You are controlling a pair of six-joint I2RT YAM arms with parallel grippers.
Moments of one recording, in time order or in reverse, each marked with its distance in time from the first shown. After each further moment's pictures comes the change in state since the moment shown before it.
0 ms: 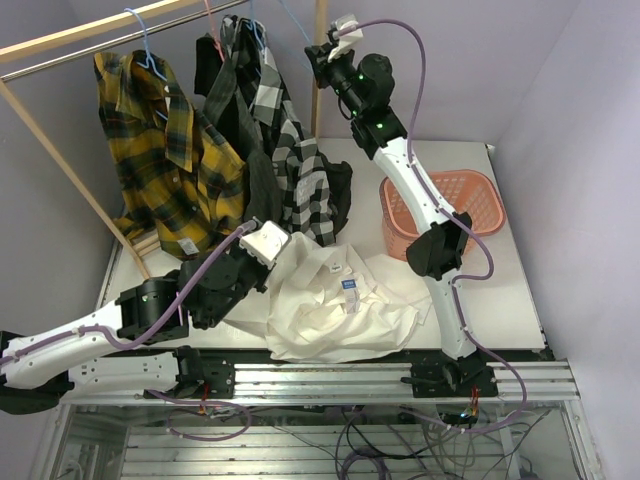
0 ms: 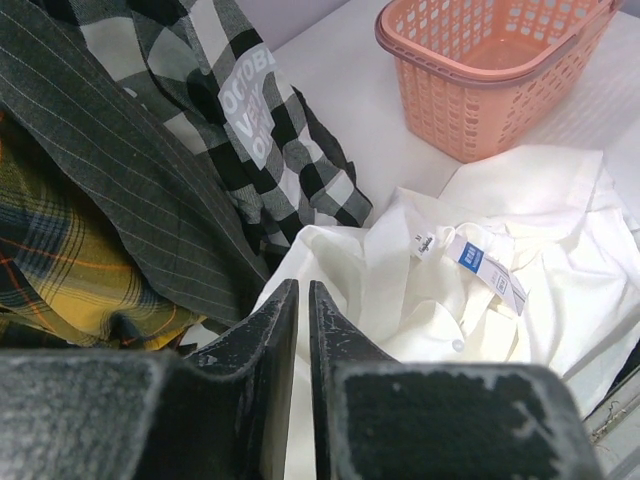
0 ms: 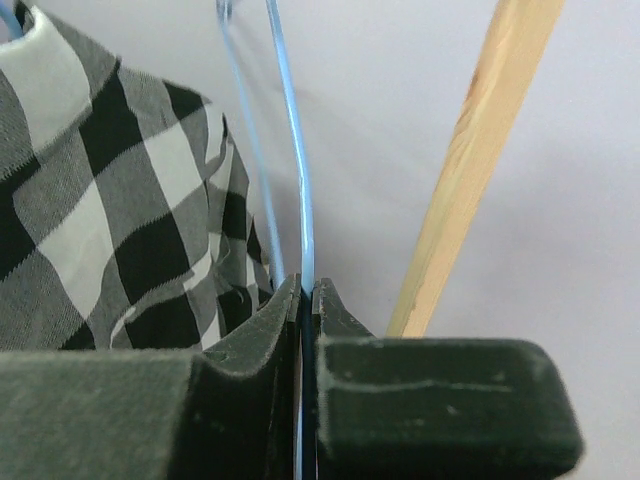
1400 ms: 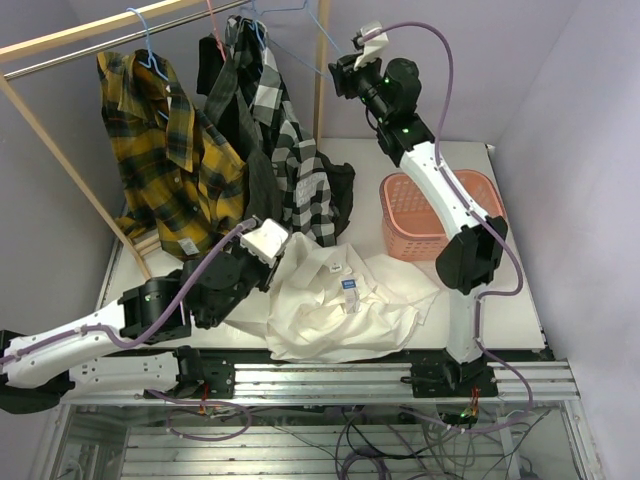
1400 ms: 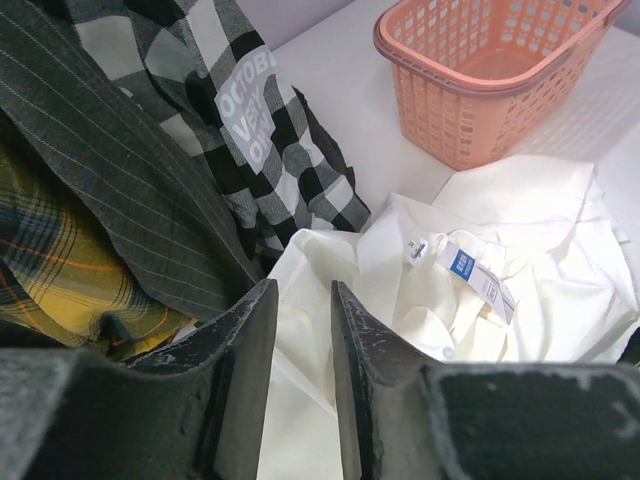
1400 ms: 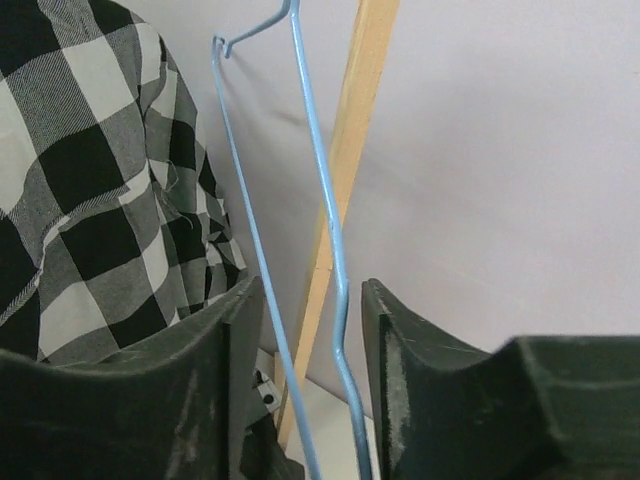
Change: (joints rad) left arm 0.000 0.016 -0.003 0.017 -0.006 -0.029; right arm -0.066 -0.272 -0.425 0.053 0.016 -0.036
